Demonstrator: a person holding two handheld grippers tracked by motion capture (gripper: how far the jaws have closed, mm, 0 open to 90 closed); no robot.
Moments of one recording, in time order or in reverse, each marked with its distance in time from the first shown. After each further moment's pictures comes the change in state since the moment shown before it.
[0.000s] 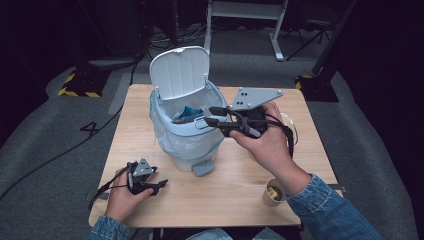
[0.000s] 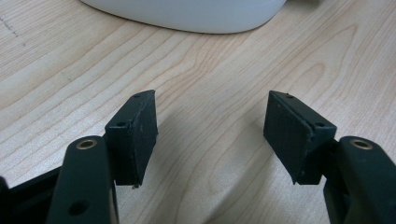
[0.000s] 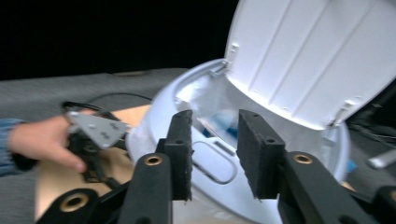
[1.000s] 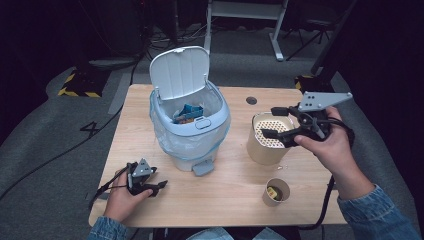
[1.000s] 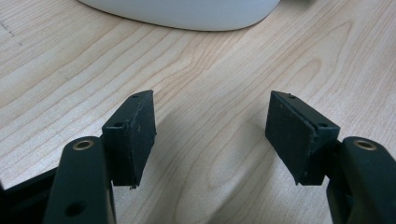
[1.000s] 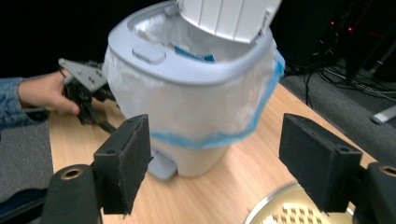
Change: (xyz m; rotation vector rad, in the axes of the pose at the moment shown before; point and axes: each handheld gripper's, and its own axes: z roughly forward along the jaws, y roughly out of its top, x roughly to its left) left arm 0.000 -0.001 -0.001 0.001 -0.015 0.003; right arm -0.063 -0.078 -0.096 0.058 0.013 0.125
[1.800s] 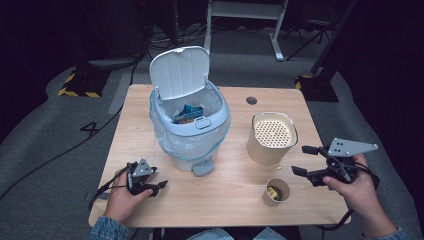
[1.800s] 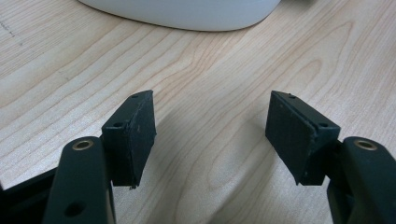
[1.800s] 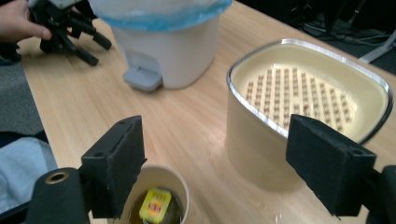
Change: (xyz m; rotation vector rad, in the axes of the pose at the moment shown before) left arm 0.000 0.000 0.000 0.000 0.001 0.000; right arm 0.006 -0.135 -0.044 0.055 -0.078 0.117
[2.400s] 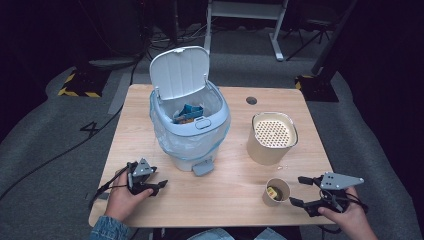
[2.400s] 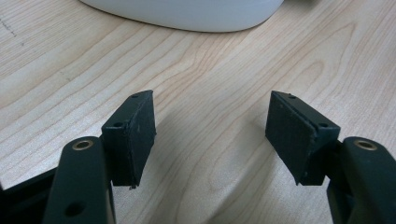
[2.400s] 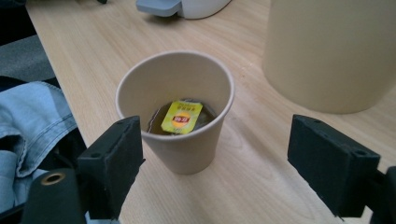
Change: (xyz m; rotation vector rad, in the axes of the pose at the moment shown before) left arm 0.001 0.001 0.000 0.001 0.003 -0.003; right arm 0.021 -0.097 0.020 0.056 0.057 0.040
